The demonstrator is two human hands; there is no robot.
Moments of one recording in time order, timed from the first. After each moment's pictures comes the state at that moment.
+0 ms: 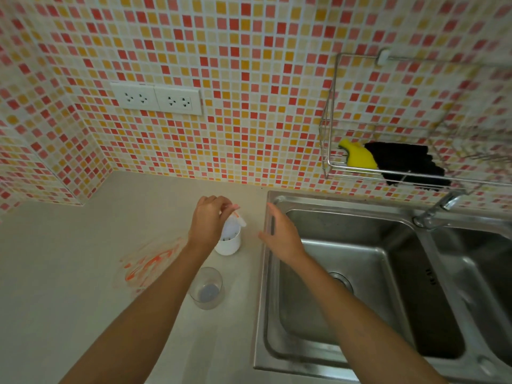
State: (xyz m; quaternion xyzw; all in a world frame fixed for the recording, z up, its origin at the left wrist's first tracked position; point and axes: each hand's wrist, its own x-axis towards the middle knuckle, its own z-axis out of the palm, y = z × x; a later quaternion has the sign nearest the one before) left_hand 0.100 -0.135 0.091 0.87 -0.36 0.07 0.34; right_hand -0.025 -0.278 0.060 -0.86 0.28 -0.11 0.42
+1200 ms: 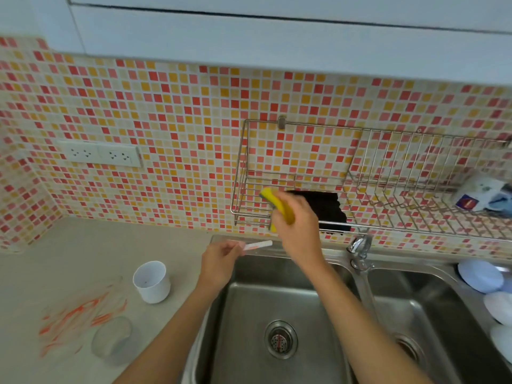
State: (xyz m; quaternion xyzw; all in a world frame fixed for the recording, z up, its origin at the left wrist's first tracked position) left_hand -0.052 -0.299 0.138 0.78 -0.21 -0.14 0.58; right_hand -0.153 -0.436 0.216 -0.83 0.17 -0.38 0.38
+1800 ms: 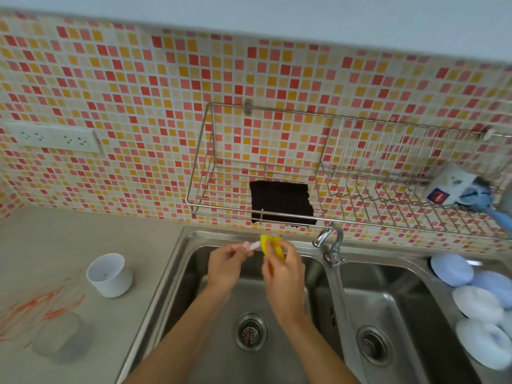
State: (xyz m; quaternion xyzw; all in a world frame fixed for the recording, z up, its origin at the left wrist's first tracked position) left_hand -0.124 -0.385 0.119 0.71 -0.12 -0.20 0.66; right_hand -0.221 -0.464 0.098 -0.89 0.26 -0.33 0.18
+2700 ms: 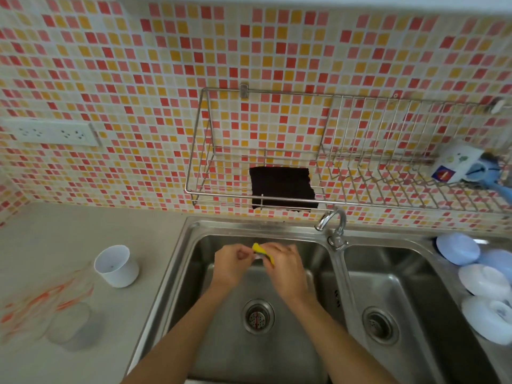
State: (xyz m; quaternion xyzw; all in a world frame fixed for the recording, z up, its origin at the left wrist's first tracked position) left_hand -0.126 -0.373 0.097 0.85 -0.26 -0.16 0.44; right_hand -0.221 -0.481 0.073 -0.93 0.22 -0.22 0.18
